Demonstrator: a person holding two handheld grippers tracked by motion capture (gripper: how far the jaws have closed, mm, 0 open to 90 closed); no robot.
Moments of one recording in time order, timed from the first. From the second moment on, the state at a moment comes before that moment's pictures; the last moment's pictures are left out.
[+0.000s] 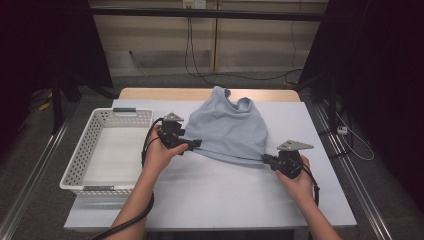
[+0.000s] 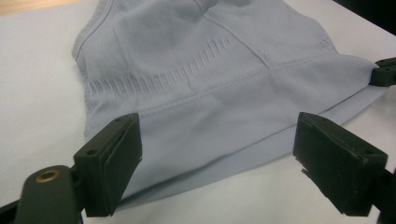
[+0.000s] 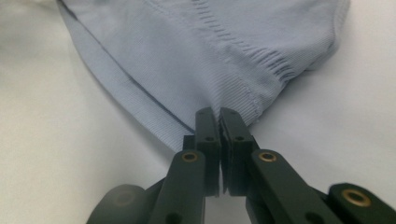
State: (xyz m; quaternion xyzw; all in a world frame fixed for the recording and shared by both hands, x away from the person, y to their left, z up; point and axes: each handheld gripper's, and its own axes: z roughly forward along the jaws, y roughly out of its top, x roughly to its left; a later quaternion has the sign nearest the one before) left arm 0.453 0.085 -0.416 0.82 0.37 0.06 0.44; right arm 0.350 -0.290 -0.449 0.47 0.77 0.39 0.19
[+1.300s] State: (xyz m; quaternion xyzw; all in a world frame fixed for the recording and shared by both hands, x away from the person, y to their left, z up) left arm 0.456 0.084 -0.436 0.83 0.38 0.06 0.41; right arm 0.347 -0.322 -0.446 0.50 0.74 0.39 0.21
